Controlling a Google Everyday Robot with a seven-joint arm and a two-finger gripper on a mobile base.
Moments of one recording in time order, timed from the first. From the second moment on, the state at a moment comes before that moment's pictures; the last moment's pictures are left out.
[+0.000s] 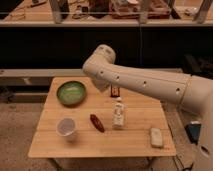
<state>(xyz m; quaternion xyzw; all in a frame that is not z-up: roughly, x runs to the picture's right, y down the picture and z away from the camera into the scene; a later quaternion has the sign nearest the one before) -0.020 -0.020 0.732 -0.14 -0.07 -0.33 0.93</state>
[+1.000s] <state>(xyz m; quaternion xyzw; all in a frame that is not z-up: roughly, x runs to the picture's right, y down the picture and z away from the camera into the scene) 0.121 -0.064 0.746 -0.09 -0.05 -0.16 0.98</state>
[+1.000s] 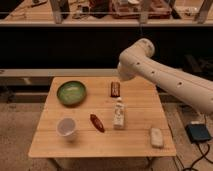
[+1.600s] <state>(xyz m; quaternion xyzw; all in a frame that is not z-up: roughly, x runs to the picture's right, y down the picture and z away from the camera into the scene) 0.218 -0.019 0.720 -0.12 -0.01 -0.06 0.99</state>
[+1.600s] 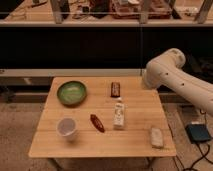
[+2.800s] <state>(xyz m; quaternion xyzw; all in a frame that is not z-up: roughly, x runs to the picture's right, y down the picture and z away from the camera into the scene) 0.171 0.036 0.656 -0.13 -0.06 -0.12 0.98</state>
